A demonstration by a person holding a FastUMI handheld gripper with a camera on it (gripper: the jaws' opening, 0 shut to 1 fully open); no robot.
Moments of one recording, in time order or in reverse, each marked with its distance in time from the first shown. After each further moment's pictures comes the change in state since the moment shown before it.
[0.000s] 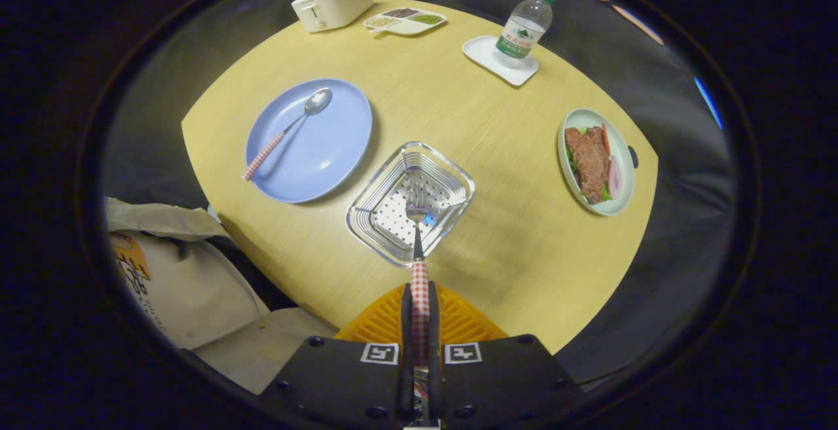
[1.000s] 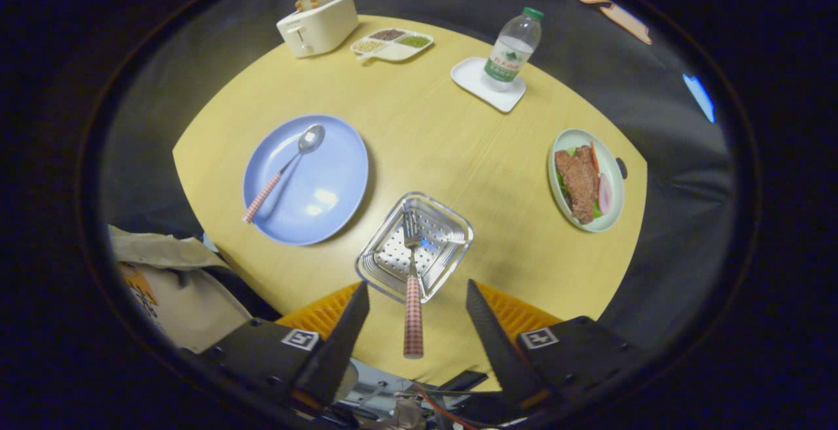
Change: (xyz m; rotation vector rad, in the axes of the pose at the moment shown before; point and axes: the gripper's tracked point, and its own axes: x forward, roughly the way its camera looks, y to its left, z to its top) arm -0.018 0.005 0.050 0.110 -0.172 -0.065
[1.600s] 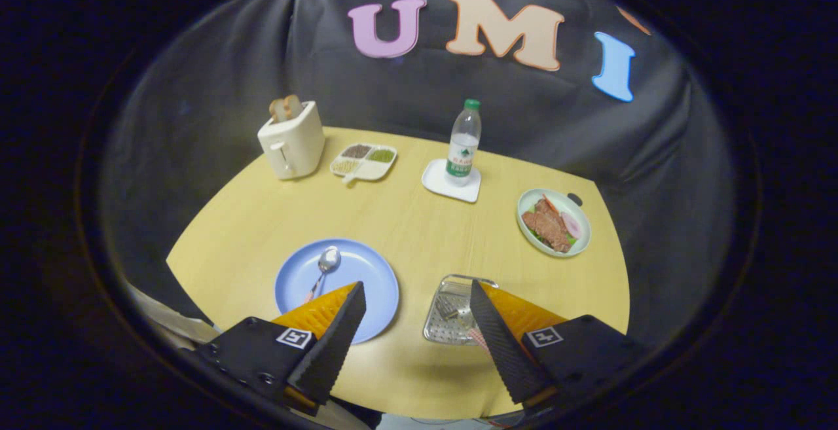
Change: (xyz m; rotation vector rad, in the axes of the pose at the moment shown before) arm -0.038 0.064 0.059 0.320 -0.530 -0.158
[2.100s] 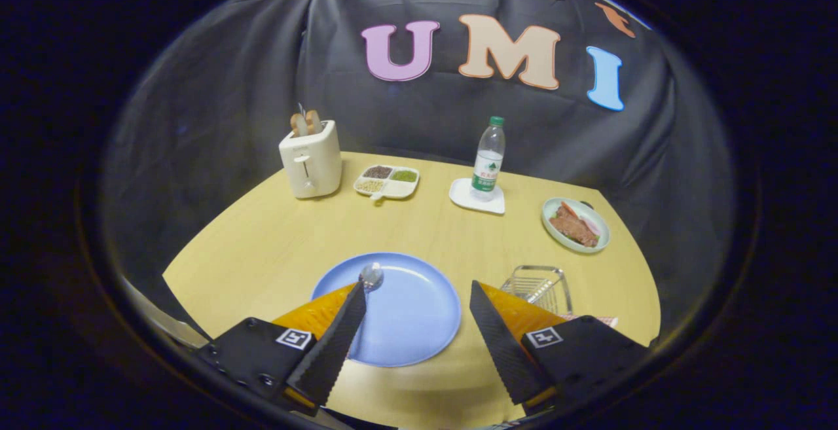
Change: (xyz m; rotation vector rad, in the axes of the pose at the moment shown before) arm 0.018 0.090 -0.042 -0.005 -0.100 -0.010
